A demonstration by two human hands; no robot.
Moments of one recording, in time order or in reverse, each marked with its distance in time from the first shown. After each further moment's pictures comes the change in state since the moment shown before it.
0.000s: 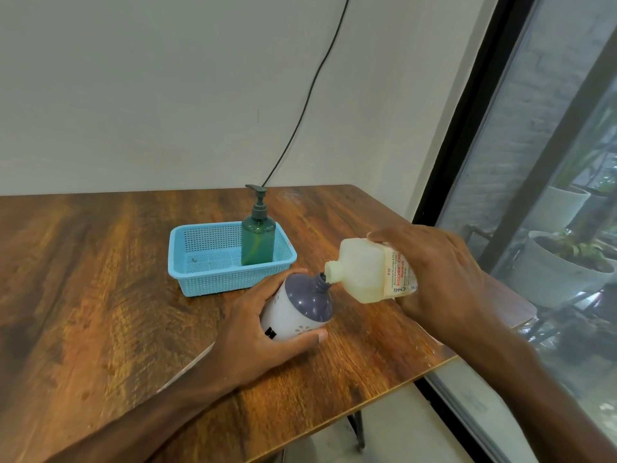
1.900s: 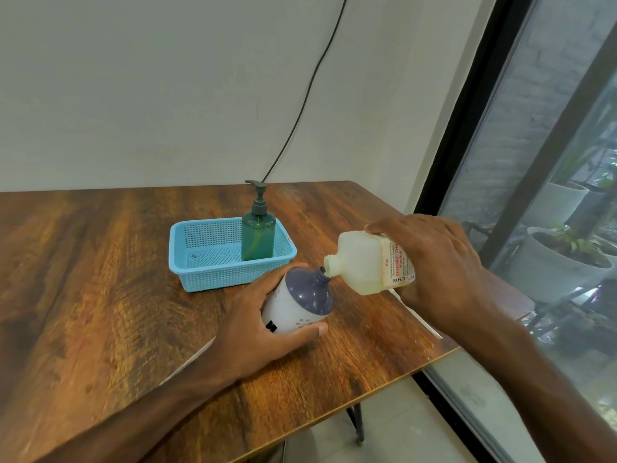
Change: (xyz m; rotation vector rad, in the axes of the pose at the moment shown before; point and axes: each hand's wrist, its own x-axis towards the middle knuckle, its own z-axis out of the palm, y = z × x) left_hand 0.001 -0.002 0.001 0.003 -0.016 0.000; right_hand 0.005 -0.011 -0.011 -0.045 -0.018 0.010
